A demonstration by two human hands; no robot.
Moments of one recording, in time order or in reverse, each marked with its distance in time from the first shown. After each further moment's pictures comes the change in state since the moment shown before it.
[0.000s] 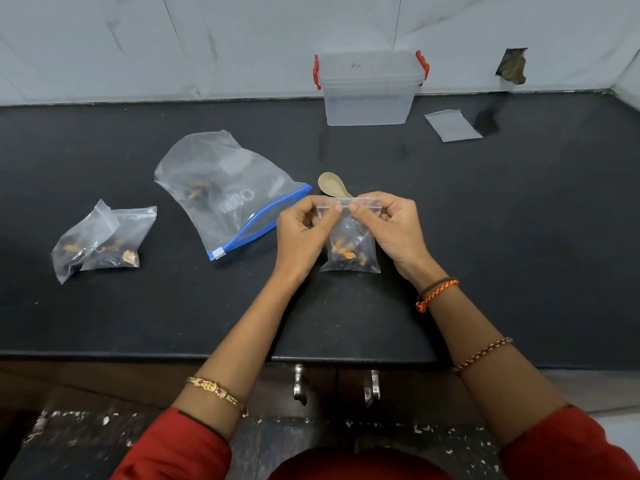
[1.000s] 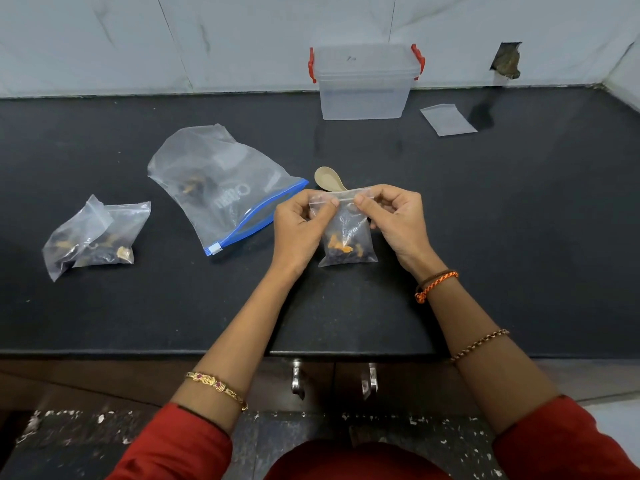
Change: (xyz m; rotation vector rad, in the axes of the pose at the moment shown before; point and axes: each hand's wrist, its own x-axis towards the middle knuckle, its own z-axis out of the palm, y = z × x) left_hand 0.003 -0.006 -0.001 -0.085 -0.028 -0.010; right_hand 0.000 0.002 -0.007 -0.022 0.038 -0.053
